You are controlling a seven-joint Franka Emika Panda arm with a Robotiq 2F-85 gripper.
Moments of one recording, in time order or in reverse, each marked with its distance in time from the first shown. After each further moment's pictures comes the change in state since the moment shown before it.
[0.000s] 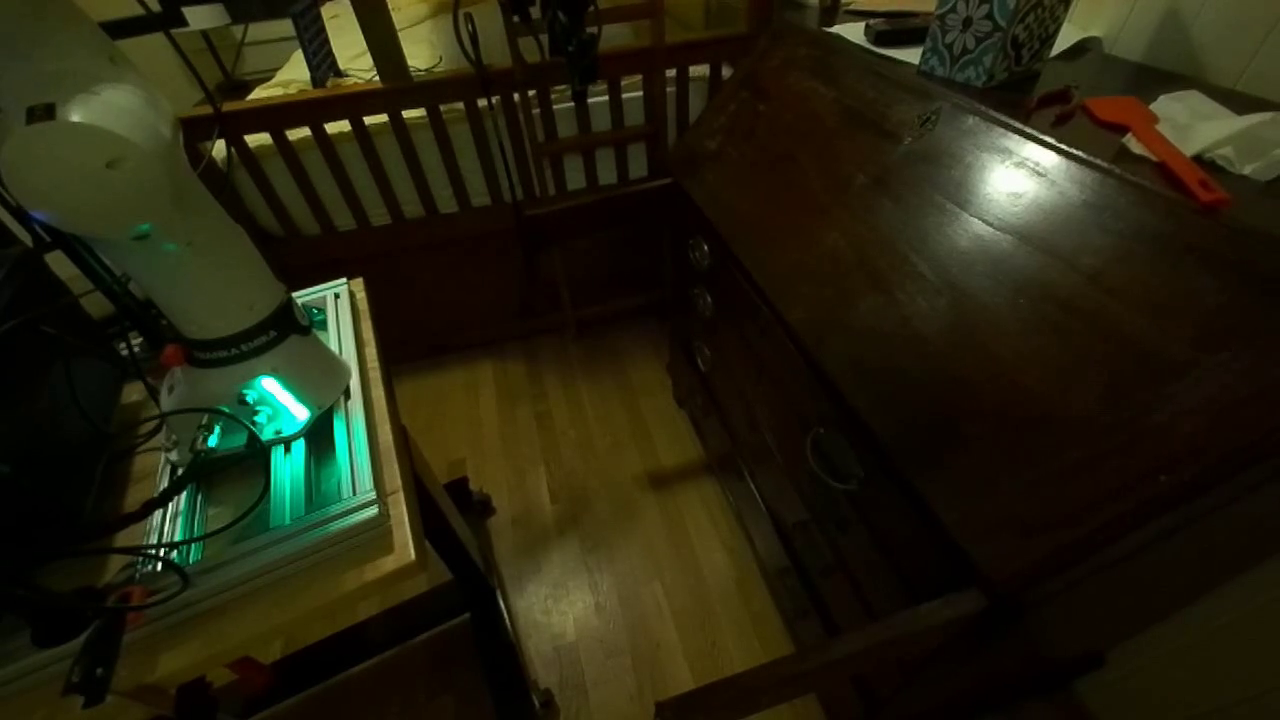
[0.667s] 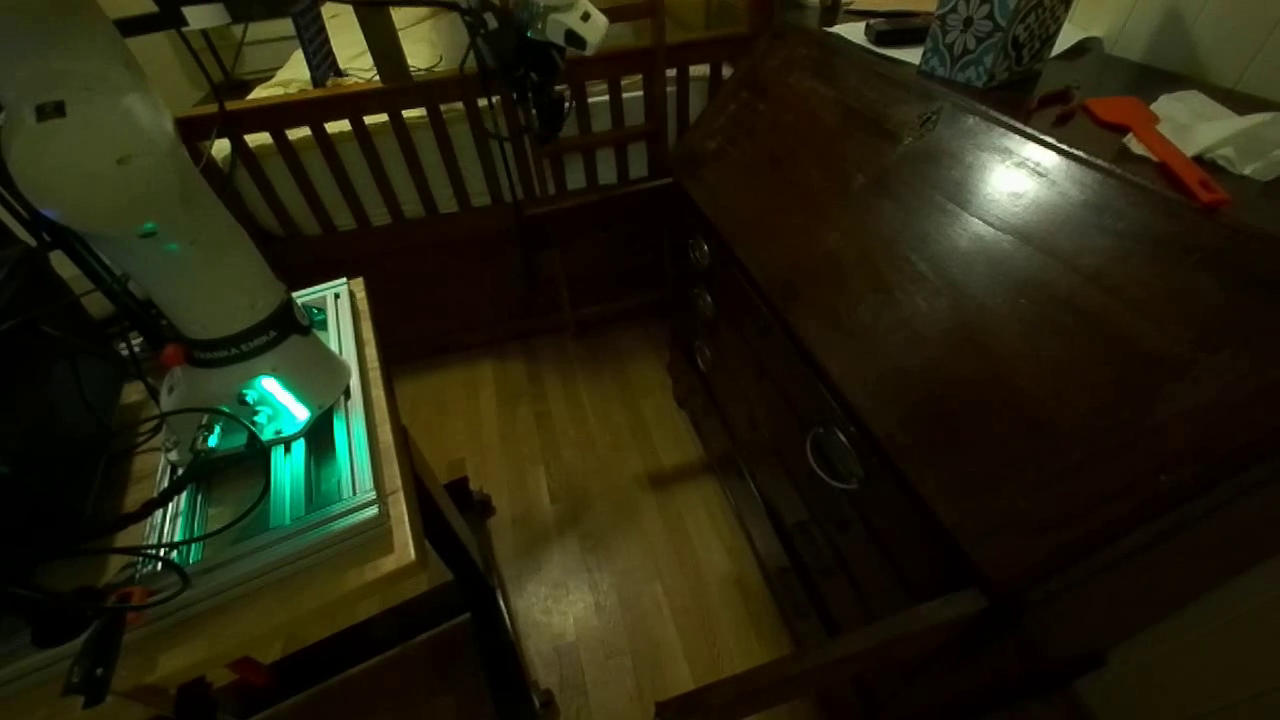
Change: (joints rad) arm 0.061 0.173 0.153 -0.039 0.127 0.124 -0.038
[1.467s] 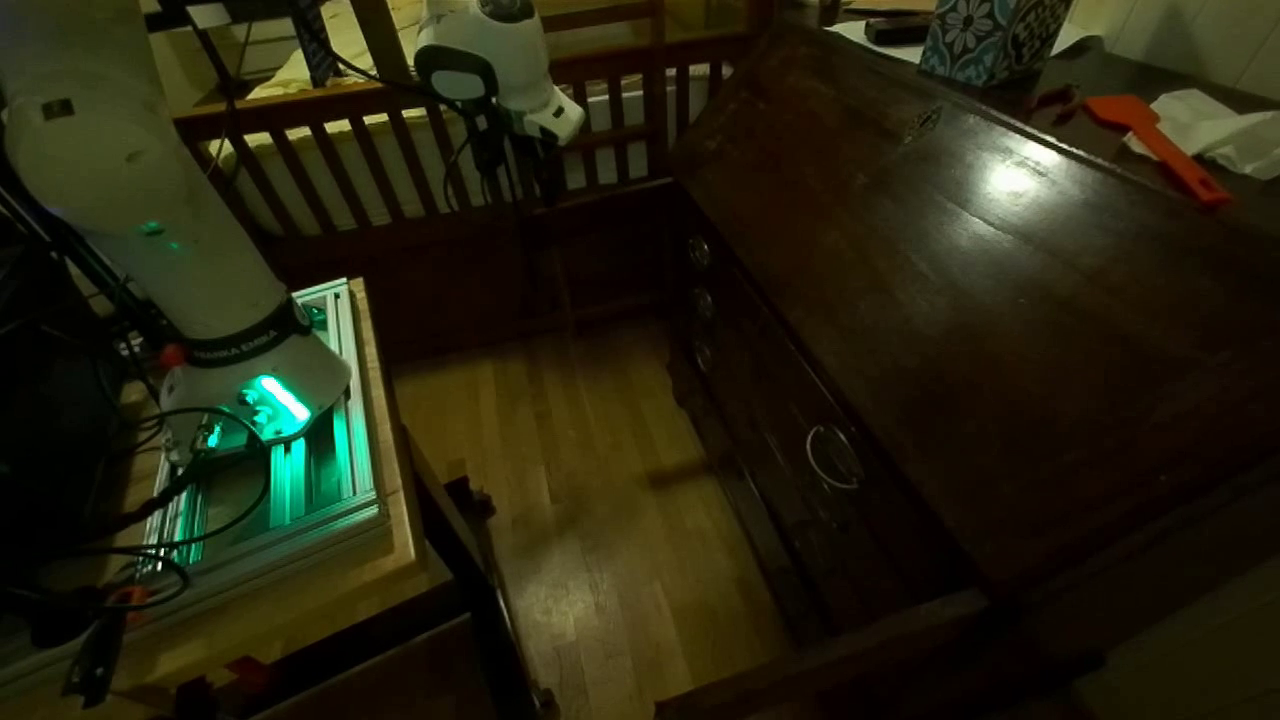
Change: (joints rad) arm 0.045 0.263 0.164 -0.091 0.393 0.628 -0.128
